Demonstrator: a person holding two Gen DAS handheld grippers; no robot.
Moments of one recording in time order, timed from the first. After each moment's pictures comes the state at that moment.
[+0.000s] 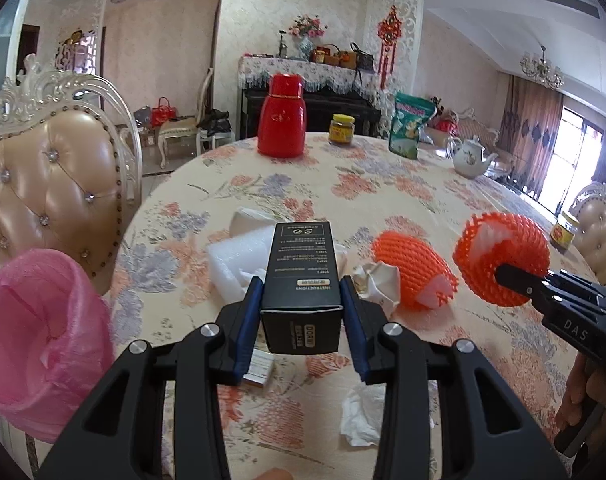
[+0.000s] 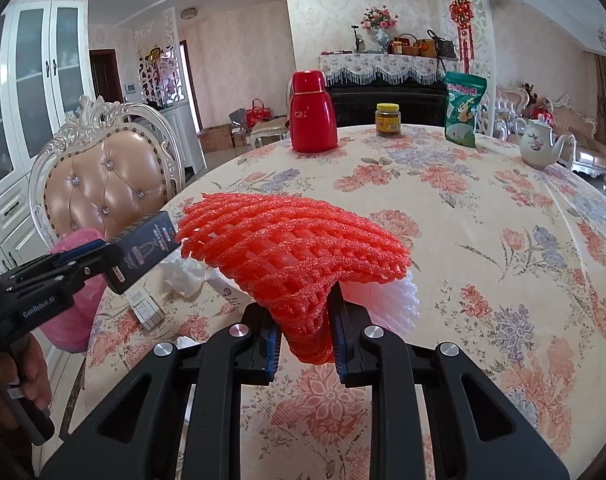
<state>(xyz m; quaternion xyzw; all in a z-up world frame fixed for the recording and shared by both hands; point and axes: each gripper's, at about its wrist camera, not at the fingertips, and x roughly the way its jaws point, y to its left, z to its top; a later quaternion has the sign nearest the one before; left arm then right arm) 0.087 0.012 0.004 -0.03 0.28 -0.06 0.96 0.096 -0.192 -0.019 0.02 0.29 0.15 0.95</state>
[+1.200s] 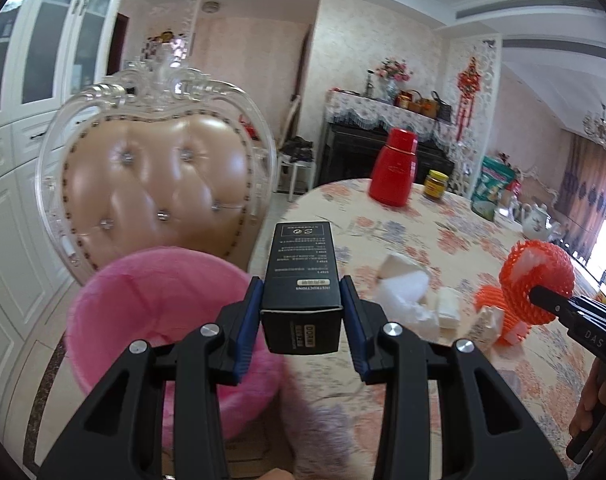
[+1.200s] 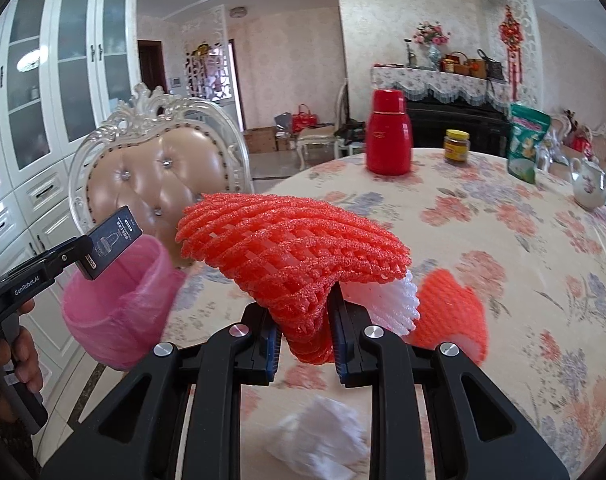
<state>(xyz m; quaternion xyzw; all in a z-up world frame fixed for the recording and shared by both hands) 0.022 0.173 0.033 -0.09 0.23 0.08 0.97 0.096 -0.071 0.012 -0.01 0.27 0.23 0.93</state>
